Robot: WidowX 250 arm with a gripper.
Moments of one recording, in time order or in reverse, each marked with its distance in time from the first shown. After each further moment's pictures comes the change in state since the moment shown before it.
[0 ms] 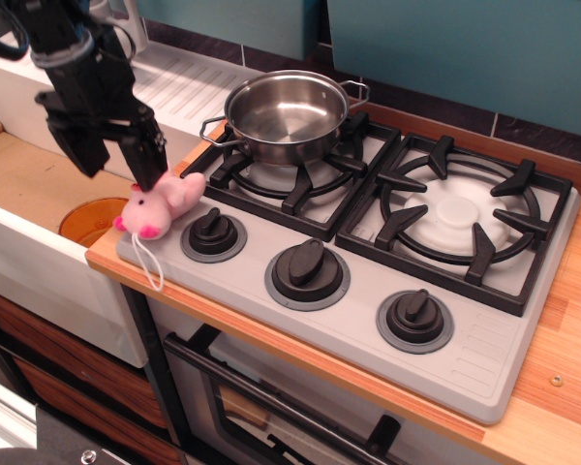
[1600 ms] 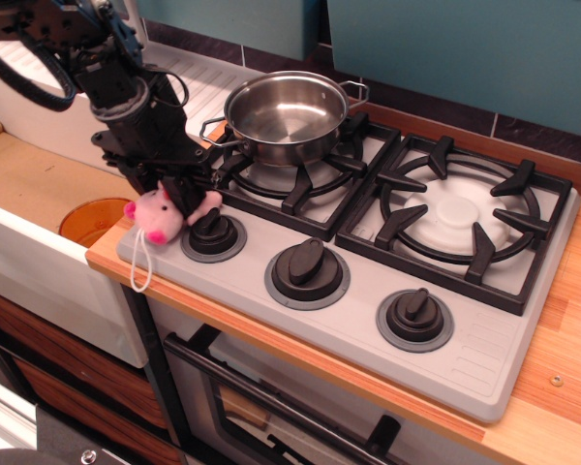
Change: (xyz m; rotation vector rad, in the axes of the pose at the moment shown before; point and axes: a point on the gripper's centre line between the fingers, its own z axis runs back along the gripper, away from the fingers) arm 0.008 -0.029 -0.037 0.003 -0.071 -0.019
